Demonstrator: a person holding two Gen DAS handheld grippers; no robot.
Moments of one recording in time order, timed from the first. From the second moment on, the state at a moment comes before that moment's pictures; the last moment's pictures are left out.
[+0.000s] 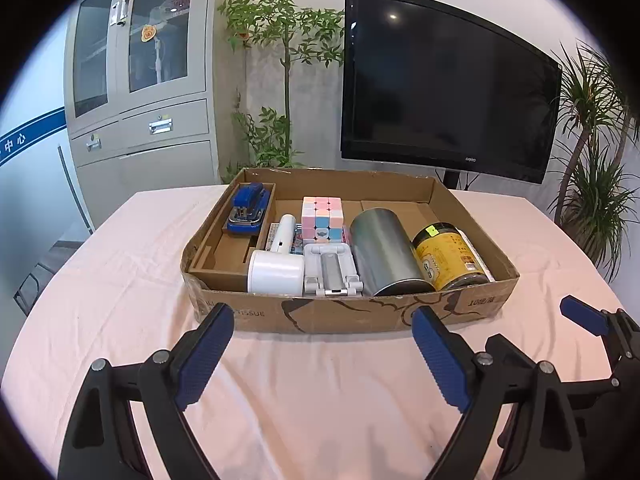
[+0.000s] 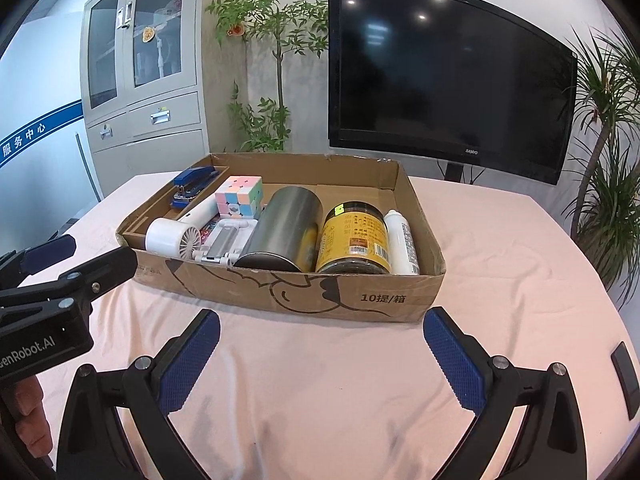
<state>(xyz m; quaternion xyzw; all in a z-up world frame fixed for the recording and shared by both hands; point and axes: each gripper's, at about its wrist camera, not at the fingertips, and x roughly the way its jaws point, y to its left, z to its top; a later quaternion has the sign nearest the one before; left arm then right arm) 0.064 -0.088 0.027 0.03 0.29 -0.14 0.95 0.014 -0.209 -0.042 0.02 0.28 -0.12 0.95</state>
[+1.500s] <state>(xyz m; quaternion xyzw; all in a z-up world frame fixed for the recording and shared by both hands) 0.067 -0.085 0.021 0.03 0.30 -0.13 0.94 0.016 -0.189 -0.053 0.03 0.29 -0.13 0.95</state>
